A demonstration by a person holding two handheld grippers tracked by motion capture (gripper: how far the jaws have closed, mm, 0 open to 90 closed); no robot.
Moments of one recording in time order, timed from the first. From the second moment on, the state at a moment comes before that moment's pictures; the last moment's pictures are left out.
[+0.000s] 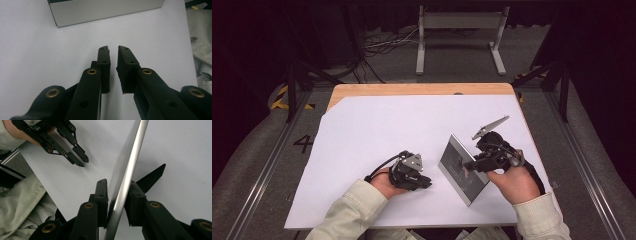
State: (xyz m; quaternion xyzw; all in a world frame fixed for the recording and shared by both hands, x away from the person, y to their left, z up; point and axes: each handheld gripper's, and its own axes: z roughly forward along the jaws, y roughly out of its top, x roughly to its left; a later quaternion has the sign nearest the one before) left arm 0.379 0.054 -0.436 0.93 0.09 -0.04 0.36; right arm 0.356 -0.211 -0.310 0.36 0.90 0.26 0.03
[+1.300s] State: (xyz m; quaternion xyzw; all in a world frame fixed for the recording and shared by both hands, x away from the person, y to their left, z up) left arm 0.377 0.119 -0.431 0.90 0.17 -0.03 0.40; right arm 0.379 -0.204 -0.285 0.28 0.93 0.25 0.04
